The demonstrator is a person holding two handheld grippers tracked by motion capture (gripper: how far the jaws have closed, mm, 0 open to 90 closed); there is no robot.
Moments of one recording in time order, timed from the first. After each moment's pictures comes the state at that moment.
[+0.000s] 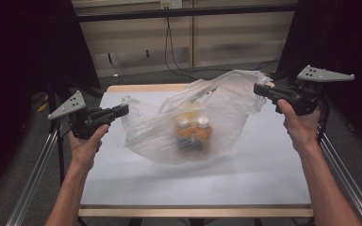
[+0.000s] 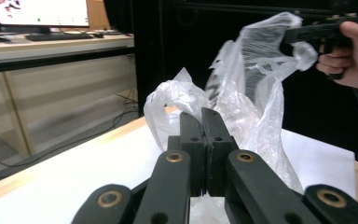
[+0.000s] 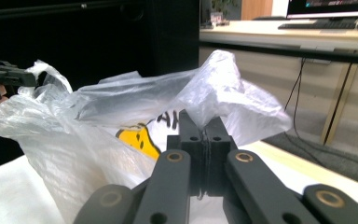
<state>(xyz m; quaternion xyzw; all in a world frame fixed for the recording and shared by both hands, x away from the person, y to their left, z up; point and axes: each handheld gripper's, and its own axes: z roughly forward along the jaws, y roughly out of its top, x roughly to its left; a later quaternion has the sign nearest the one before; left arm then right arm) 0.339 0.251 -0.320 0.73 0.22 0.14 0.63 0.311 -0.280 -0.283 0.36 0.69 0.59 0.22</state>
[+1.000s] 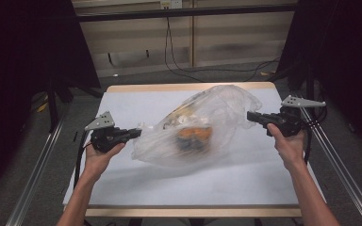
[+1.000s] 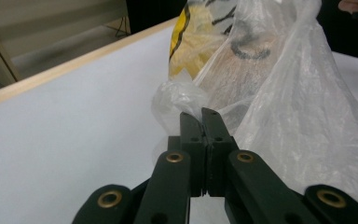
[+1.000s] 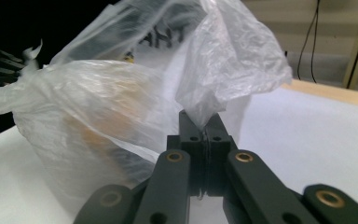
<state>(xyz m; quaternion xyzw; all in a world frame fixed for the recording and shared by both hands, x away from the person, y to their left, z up) 0.351 0.238 -0.391 0.82 0.23 0.11 0.51 0.317 -0.288 -0.376 0.41 0.70 0.56 0.15</state>
